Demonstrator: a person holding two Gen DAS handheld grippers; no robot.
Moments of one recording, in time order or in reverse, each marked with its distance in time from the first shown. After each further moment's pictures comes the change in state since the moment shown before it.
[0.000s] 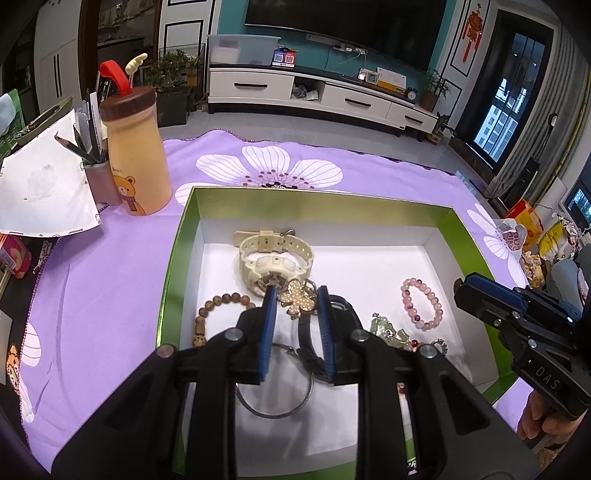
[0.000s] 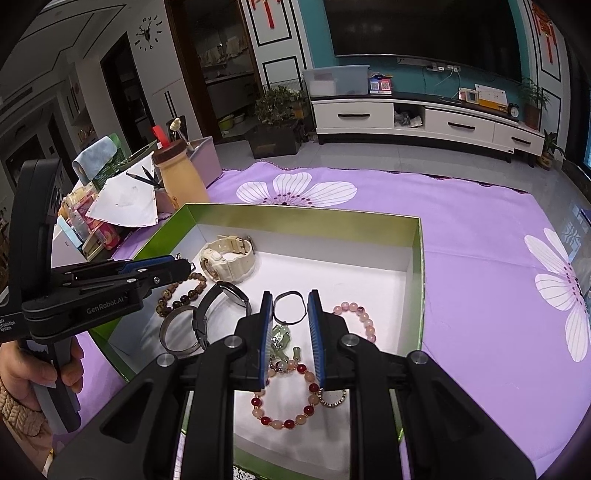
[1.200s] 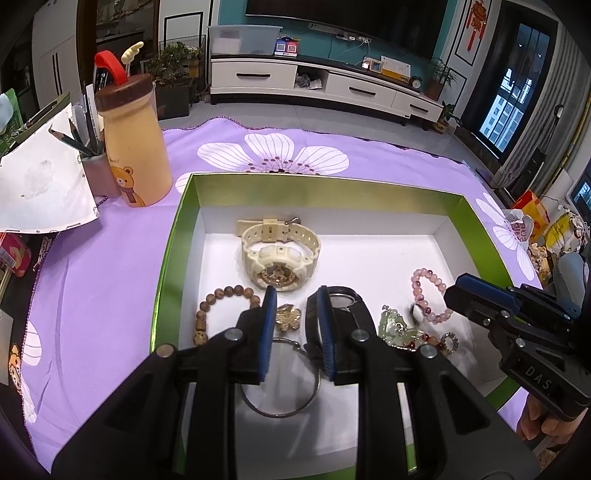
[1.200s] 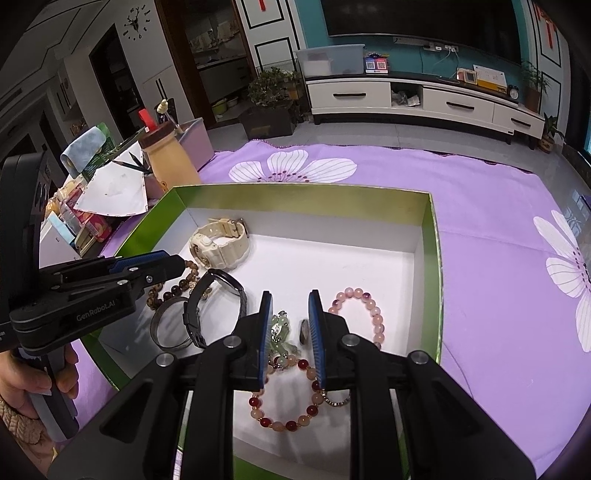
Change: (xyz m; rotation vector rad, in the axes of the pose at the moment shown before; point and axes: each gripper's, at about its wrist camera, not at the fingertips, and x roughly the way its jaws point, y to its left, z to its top) left arm 0.012 0.000 -0.003 0.009 0.041 0.023; right arm 0.020 -0.003 -0.001 0.031 0.074 -0.006
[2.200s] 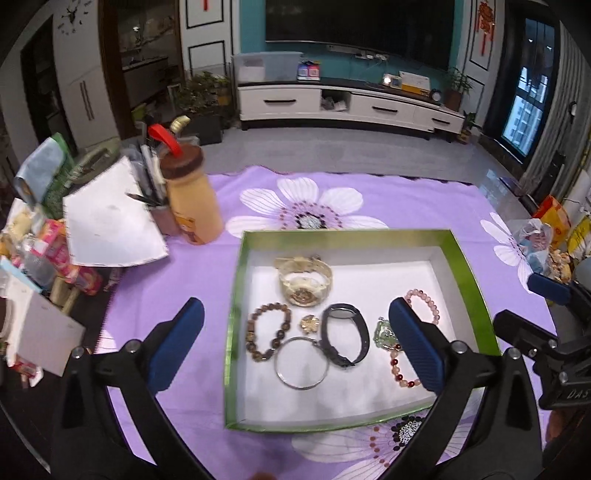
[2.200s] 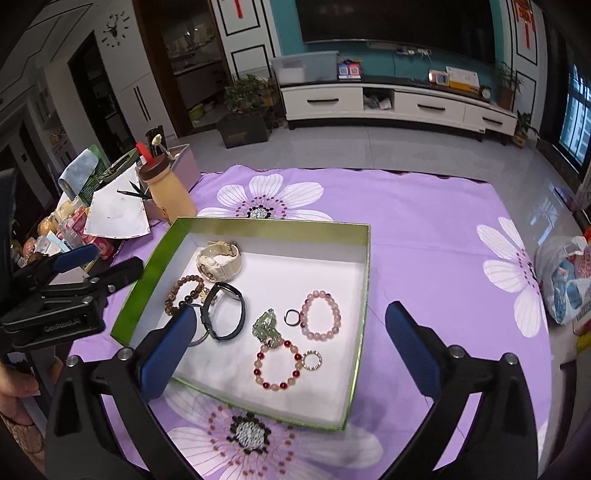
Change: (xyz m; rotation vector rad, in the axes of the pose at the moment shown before) left arm -0.096 -0.019 0.027 0.021 -0.071 0.174; right arm -0.086 0.005 0.027 0.051 0.017 -0.101
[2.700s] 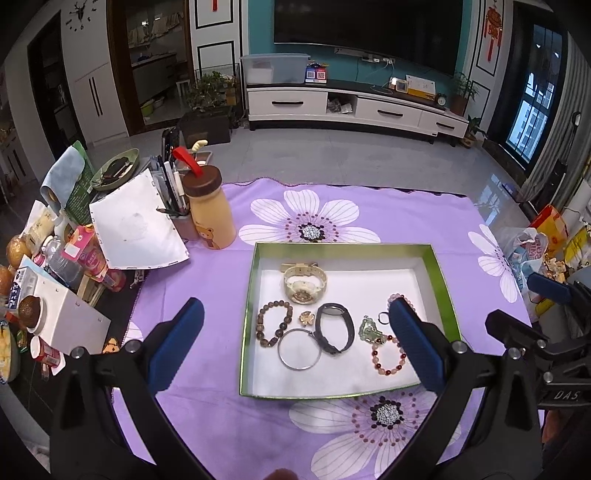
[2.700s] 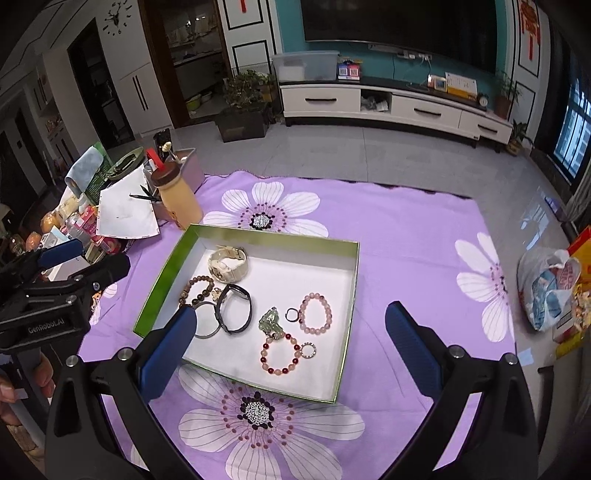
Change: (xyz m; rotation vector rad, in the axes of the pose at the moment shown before) left arm -0.059 -0.004 0.023 -0.023 0.030 -0.003; right arm -0.050 0.019 0.024 -0.045 0.028 -0.042
